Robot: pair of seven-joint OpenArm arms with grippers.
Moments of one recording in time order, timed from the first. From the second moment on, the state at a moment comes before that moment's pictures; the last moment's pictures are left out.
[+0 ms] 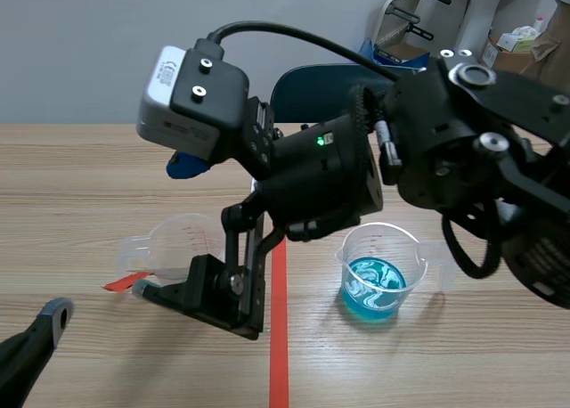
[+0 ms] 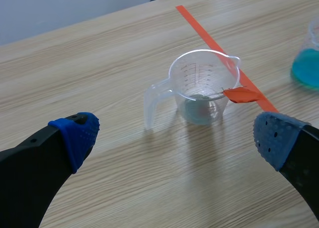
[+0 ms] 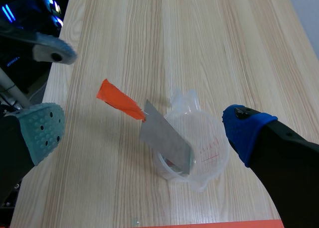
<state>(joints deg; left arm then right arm) 65.1 -35.8 -9.4 119.0 -19.6 -1.5 -19.7 15.3 25.9 -43.7 104.0 19.9 44.1 -18.5</state>
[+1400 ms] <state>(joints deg) 61.0 -27.7 -23.5 140.0 -17.0 -3.8 -1.9 -38.7 44.3 15.0 121.0 29.8 30.2 -0.3</state>
